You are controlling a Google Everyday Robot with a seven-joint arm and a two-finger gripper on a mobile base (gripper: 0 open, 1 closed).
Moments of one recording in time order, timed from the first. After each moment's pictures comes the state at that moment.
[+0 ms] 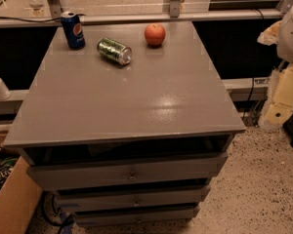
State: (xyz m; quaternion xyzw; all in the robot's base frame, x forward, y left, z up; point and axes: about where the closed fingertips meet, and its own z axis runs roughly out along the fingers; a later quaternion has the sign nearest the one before) arm 0.438 -0.216 0.978 -0.60 0.78 -0.04 0.16
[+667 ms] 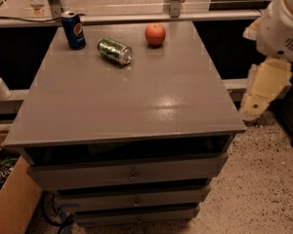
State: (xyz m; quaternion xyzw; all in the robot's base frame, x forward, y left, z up) arm 0.460 -0.196 0.977 -0.60 0.78 -0.04 0.17
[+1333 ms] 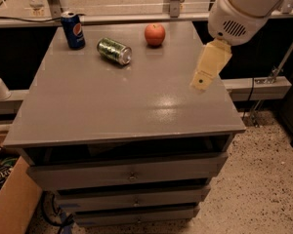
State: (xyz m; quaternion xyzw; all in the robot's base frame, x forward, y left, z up) arm 0.527 -0.132 0.975 -0.55 0.81 -0.03 0.22
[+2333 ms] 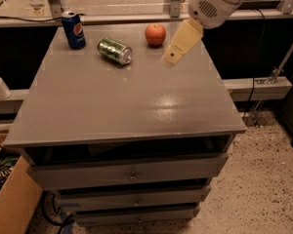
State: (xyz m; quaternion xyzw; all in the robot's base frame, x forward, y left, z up) arm 0.590 -0.096 0.982 -0.49 0.83 0.04 0.27
